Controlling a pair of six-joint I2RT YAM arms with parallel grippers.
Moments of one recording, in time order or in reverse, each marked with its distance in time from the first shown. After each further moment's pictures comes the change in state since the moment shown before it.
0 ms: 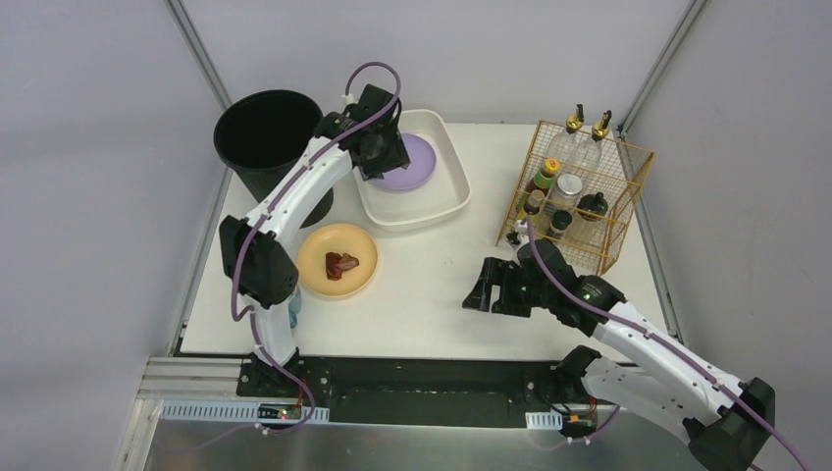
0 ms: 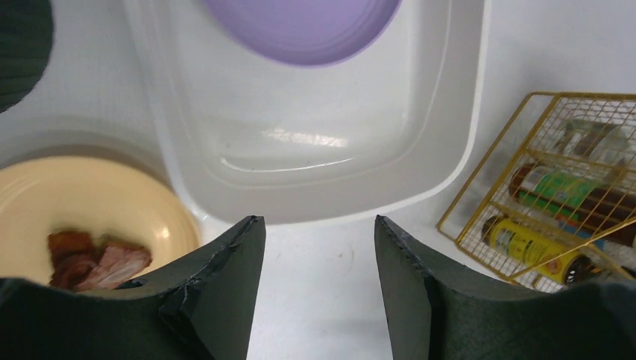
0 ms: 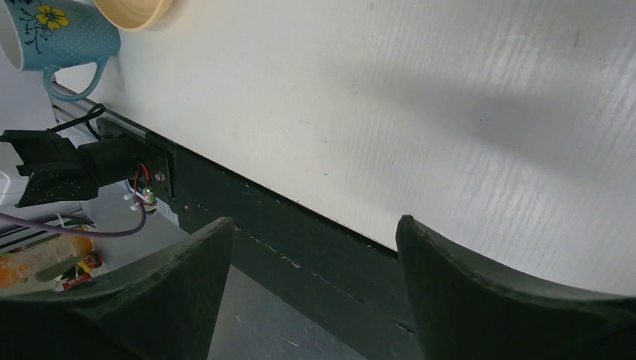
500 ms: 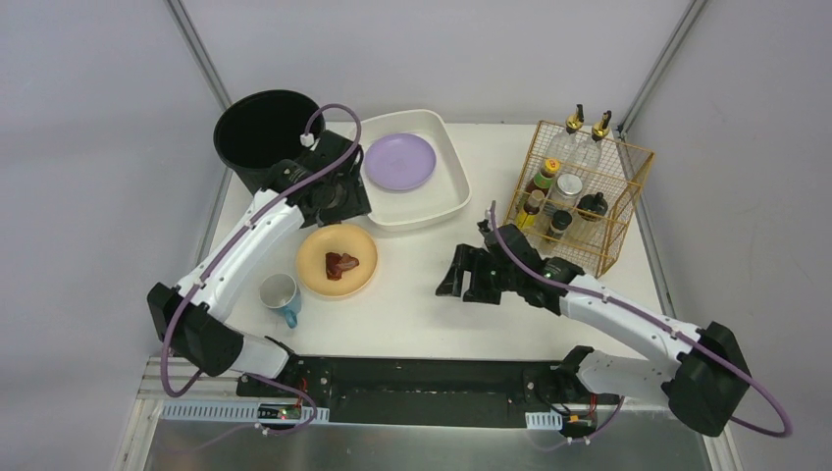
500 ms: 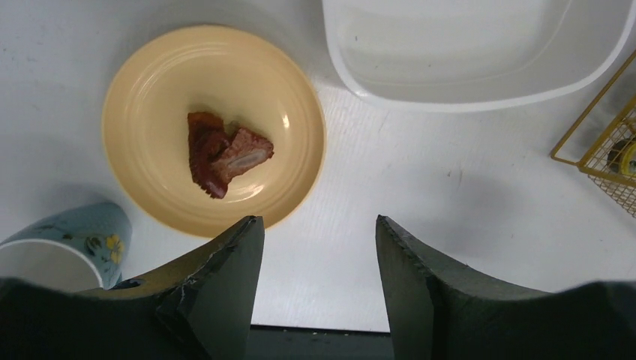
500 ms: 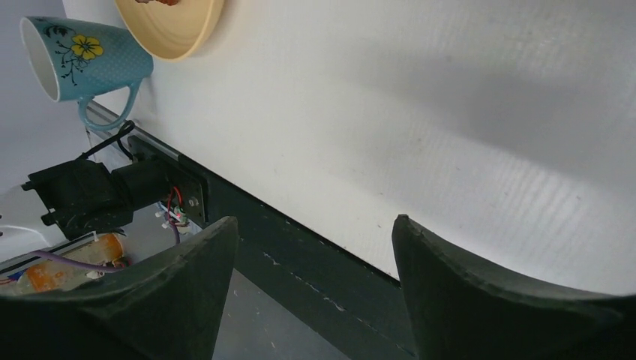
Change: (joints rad) left arm -0.019 -0.476 -0.473 -0.092 -0.095 0.053; right arm 0.050 0.267 0.055 0.226 -0.023 0.073
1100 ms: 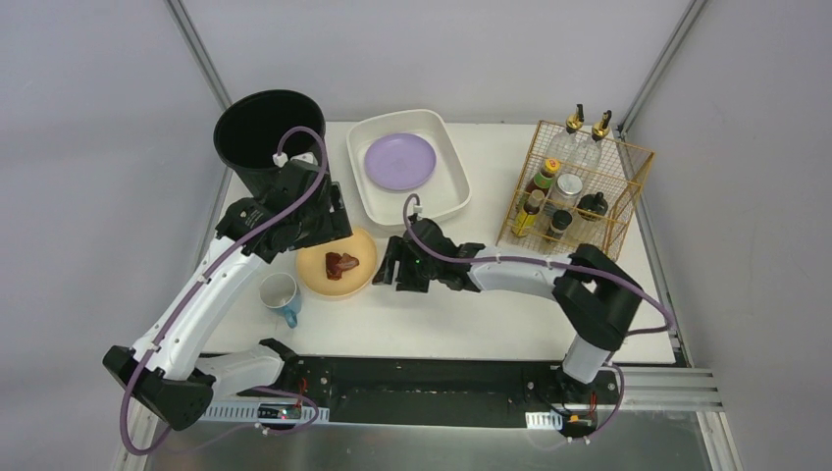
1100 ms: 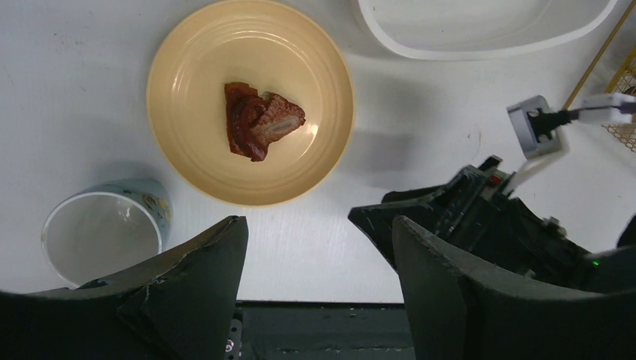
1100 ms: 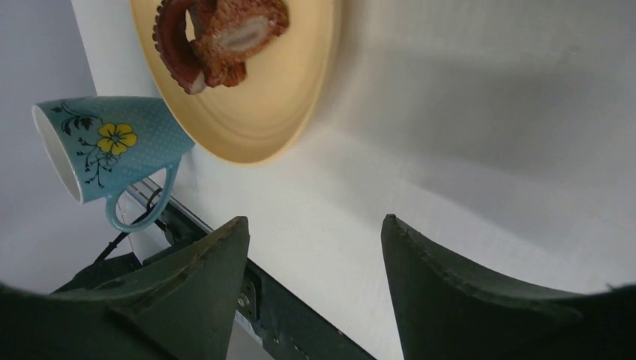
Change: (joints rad) left arm 0.000 -0.305 -0.184 -0.029 0.002 0.072; right arm 0.188 0.611 0.288 0.353 0.104 0.167
